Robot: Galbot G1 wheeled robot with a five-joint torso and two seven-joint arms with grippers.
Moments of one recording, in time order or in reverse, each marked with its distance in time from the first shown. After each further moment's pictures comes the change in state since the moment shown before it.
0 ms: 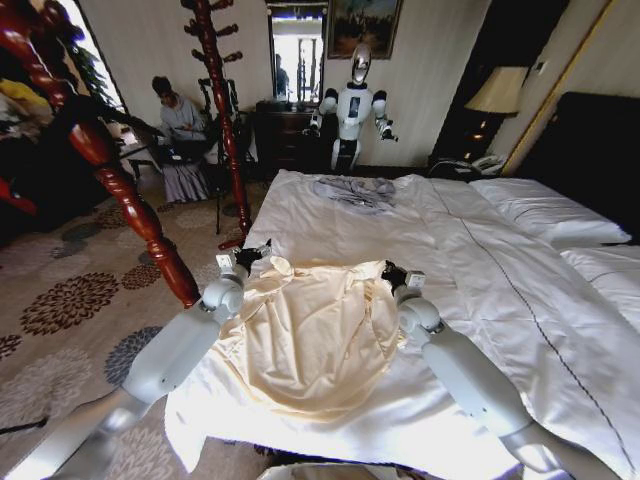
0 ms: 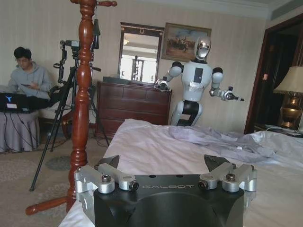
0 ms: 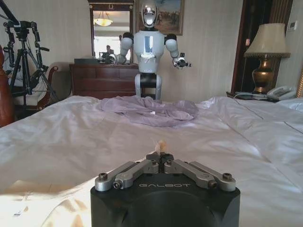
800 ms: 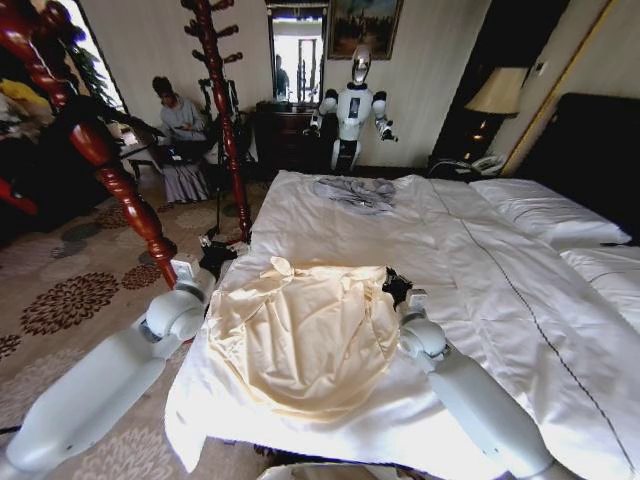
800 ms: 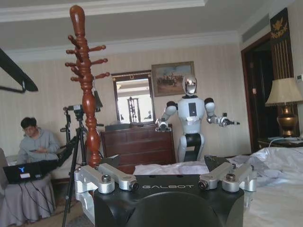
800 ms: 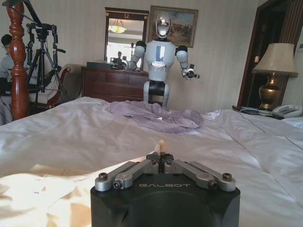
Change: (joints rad) left arm 0.141 0.291 -0.189 -0.403 0.030 0.075 -0.058; right arm -0.146 0.000 0.050 0.120 -0.134 0.010 -0.022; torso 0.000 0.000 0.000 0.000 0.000
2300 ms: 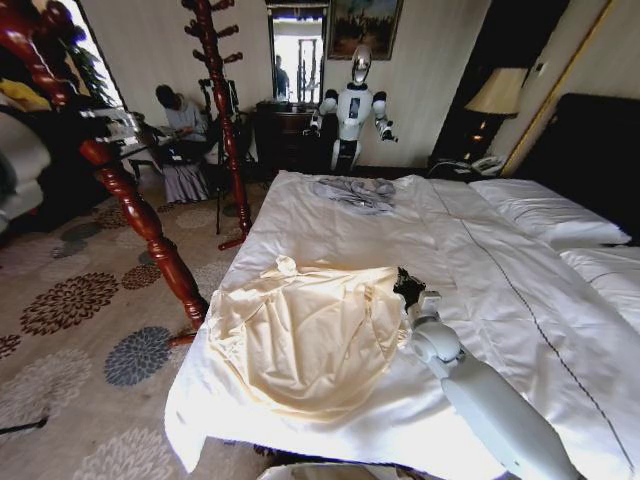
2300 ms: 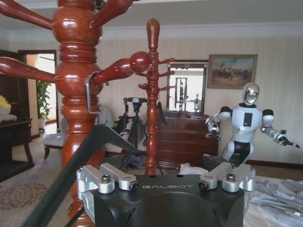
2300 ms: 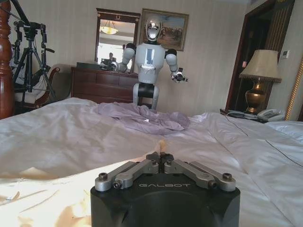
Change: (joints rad) left arm -0.574 0.462 -0.224 -0.049 -1.080 0.459 -0.427; right arm -0.058 -0.048 0.044 0.035 0.006 0.017 0.026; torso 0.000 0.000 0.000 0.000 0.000
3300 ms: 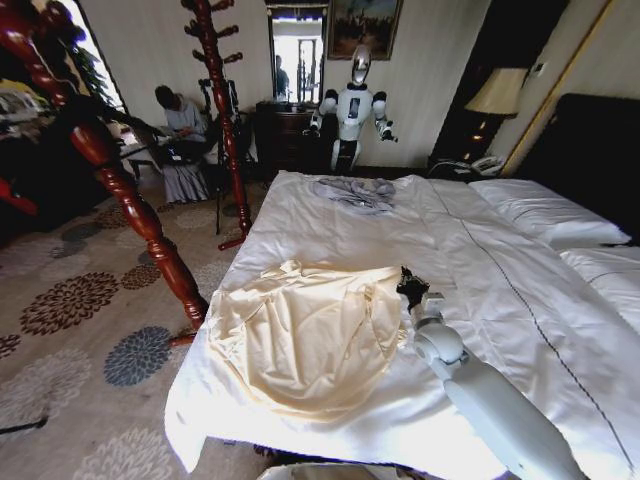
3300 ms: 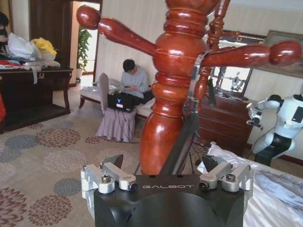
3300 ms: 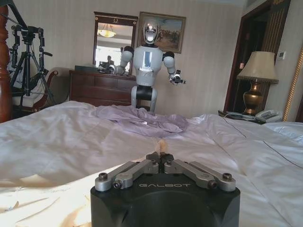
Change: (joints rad) left arm -0.037 0.089 0.039 0.300 -0.156 0.072 0.022; right arm -0.001 -0.005 0.001 0.007 0.013 0.015 0.010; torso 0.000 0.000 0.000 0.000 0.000
